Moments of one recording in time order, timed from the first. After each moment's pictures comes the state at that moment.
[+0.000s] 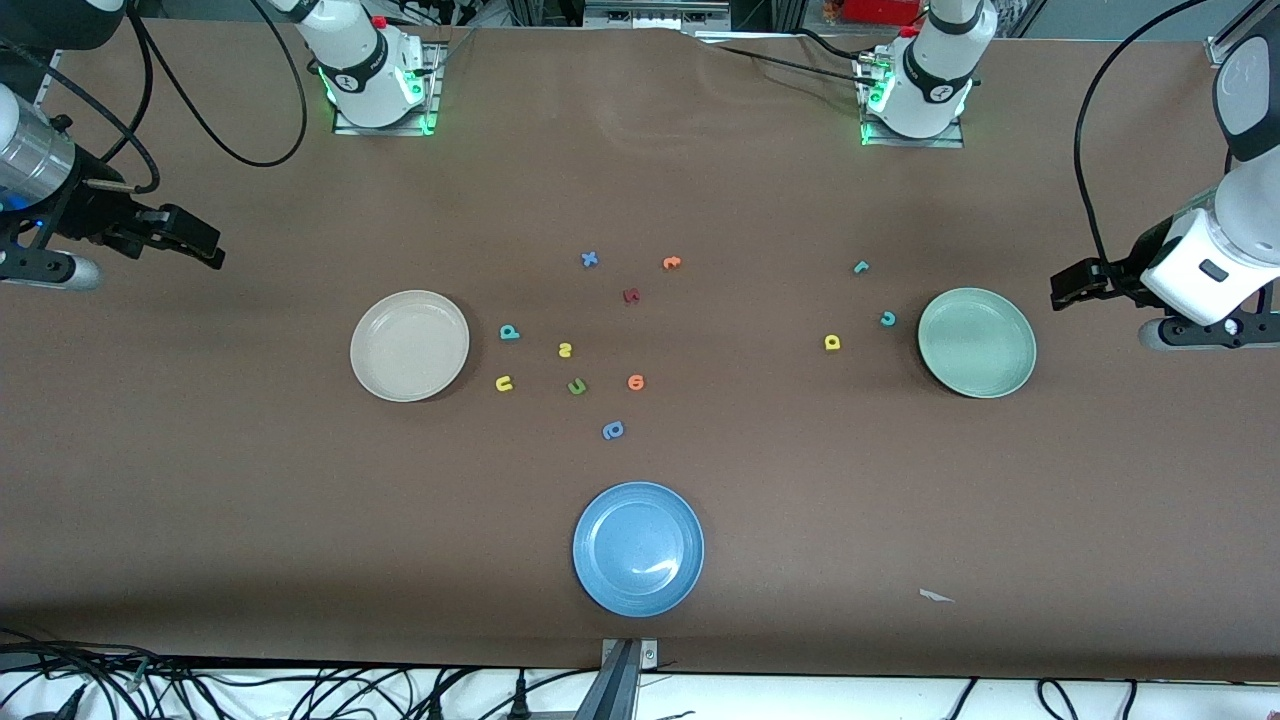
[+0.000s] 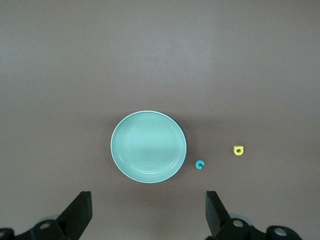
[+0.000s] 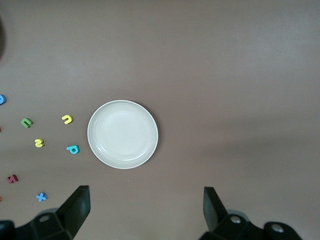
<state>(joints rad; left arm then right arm) 0.01 0.12 -0.03 -1.64 0.04 1.65 -0.07 -0.02 0.02 0.08 -1.65 0.00 1.63 0.18</state>
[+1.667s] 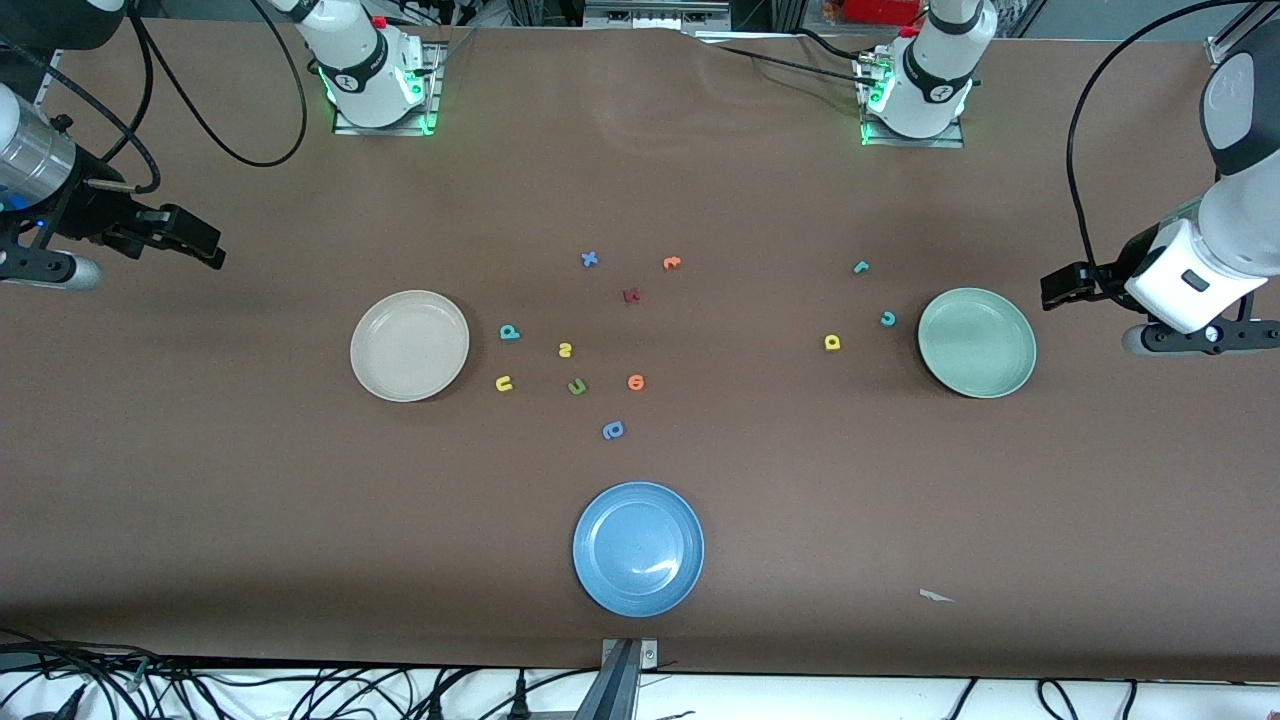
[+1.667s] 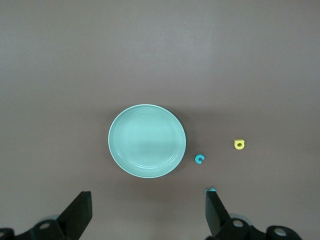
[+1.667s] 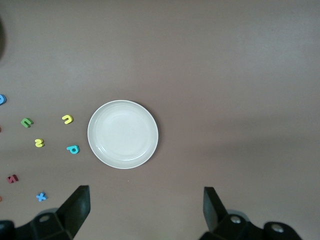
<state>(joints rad) 0.00 0.13 -0.03 -1.64 0.04 1.63 -0.07 -0.02 0.02 0.08 -1.65 0.00 1.63 0.18</state>
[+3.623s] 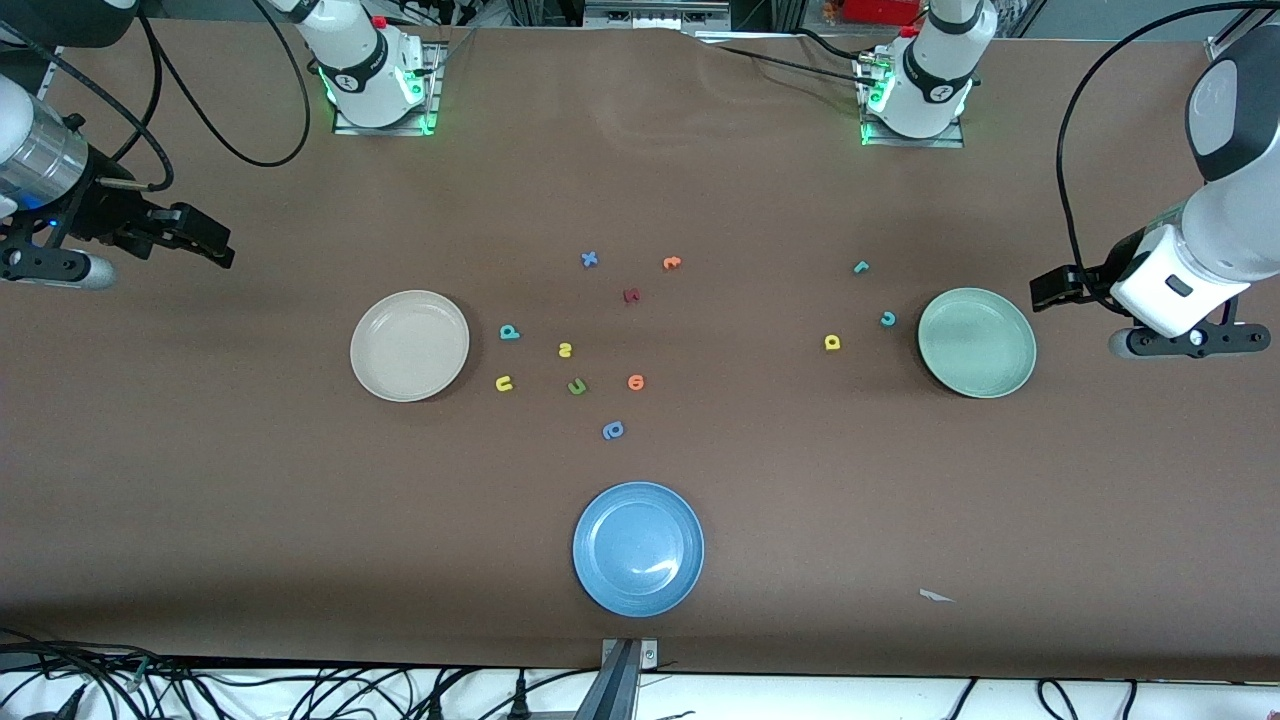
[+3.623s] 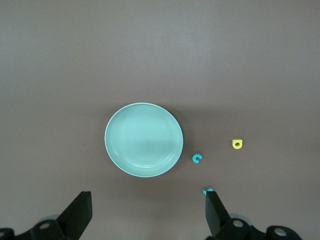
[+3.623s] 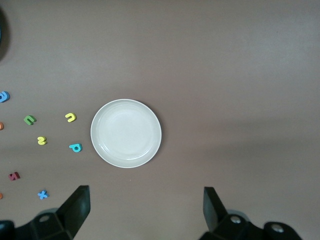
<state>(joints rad) -0.01 0.14 -0.03 -1.64 0.04 1.63 -0.09 -0.01 0.02 0.08 -1.65 0.00 1.63 0.18</state>
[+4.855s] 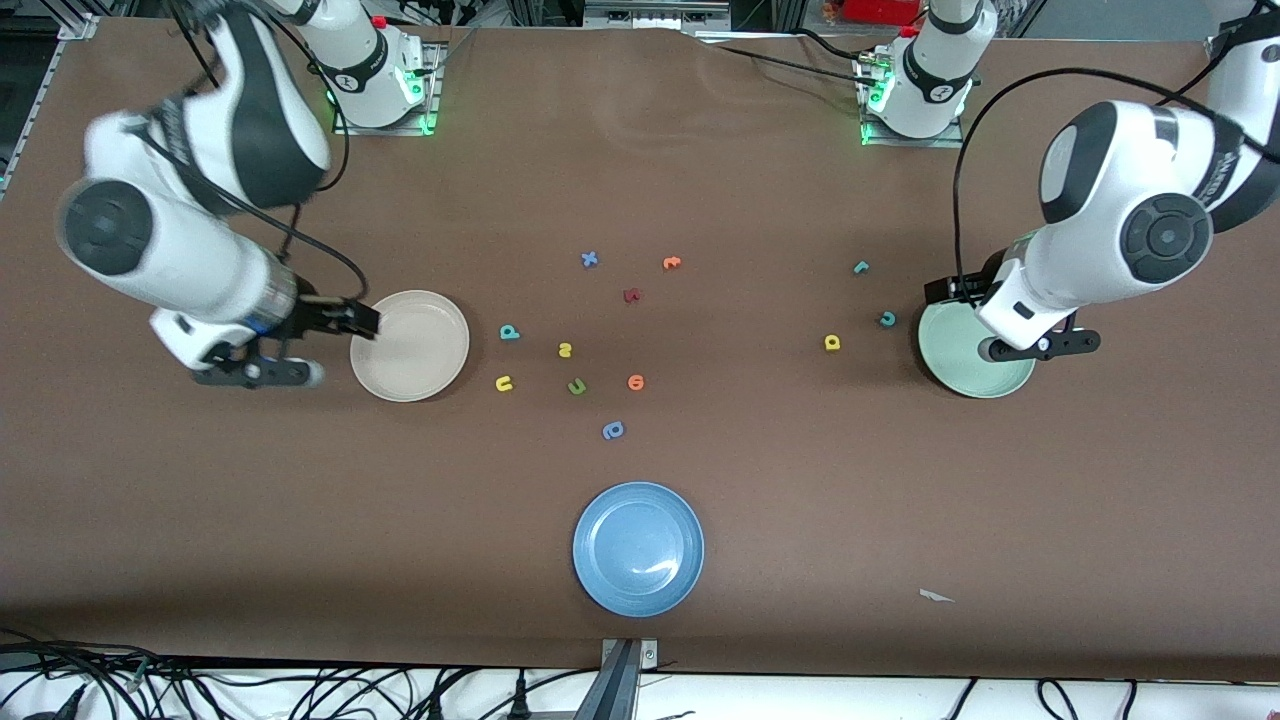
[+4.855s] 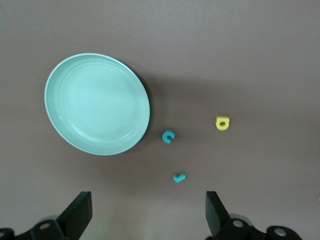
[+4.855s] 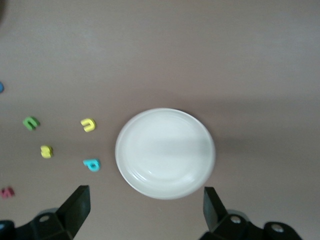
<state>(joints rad) -0.01 0.16 -0.14 -1.91 -0.01 1.79 -0.33 0.19 0.32 0.09 -1.67 0.00 1.89 0.29</state>
